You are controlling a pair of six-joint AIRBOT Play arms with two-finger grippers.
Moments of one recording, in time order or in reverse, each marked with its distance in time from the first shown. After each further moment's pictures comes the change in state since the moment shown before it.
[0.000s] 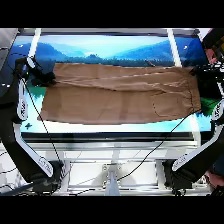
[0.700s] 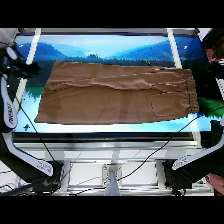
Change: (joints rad) left arm 0.058 0.239 0.000 0.074 -0.045 0.005; right arm -0.119 0.182 0.011 -0.071 0.131 0.003
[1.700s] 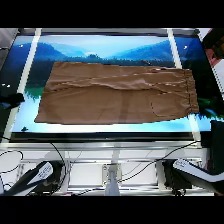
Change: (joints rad) left arm 0.208 0.753 -0.871 -0.095 0.085 0.350; right arm -0.198 0.663 -0.942 0.056 0.148 -0.241
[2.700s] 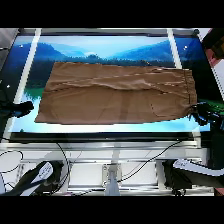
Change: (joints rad) left arm 0.009 0.041 -0.159 -0.089 0.098 0.010; right arm -0.002 -0.165 -0.348 0.504 -0.629 0.104
